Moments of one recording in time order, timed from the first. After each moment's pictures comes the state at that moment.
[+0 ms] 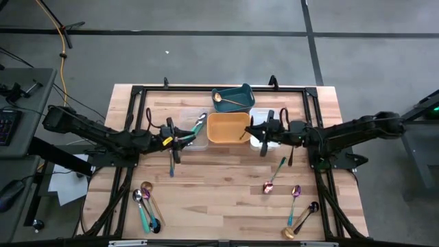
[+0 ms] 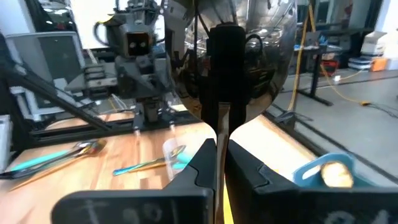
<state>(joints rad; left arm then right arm) -0.18 1.01 0.26 0.76 -0.46 -0.05 0.00 1.11 0.45 0.65 0.24 0.05</state>
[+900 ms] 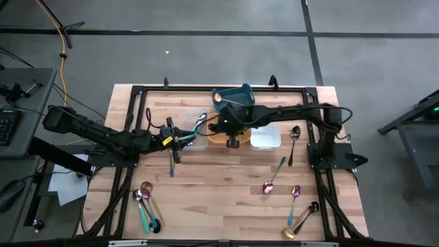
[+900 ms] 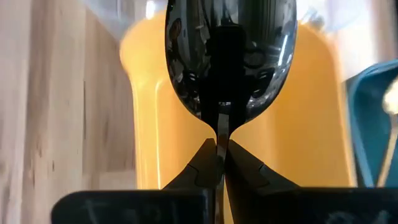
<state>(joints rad) -0.18 1.01 0.26 0.76 -0.46 -0.04 -0.16 1.90 1.43 -0.61 0.10 -0.21</state>
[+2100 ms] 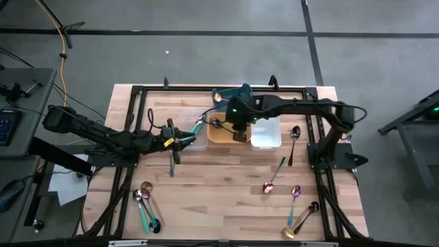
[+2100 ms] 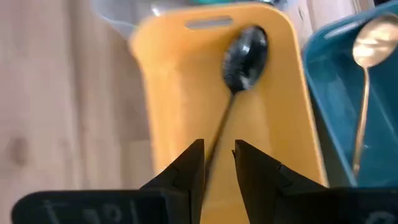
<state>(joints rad) -0.19 1.01 0.26 0.71 -0.45 -0.11 -0.21 1.72 1.41 -0.75 0.00 -0.08</state>
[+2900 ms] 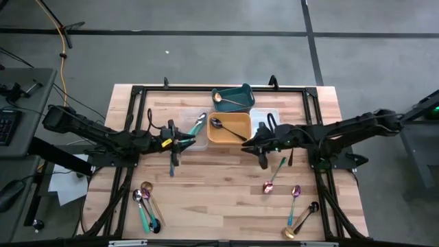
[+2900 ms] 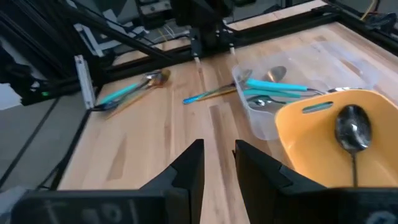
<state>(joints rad) -0.19 1.00 0.26 0.73 -0.40 -0.10 0.12 1.15 0.70 0.09 0.08 0.30</state>
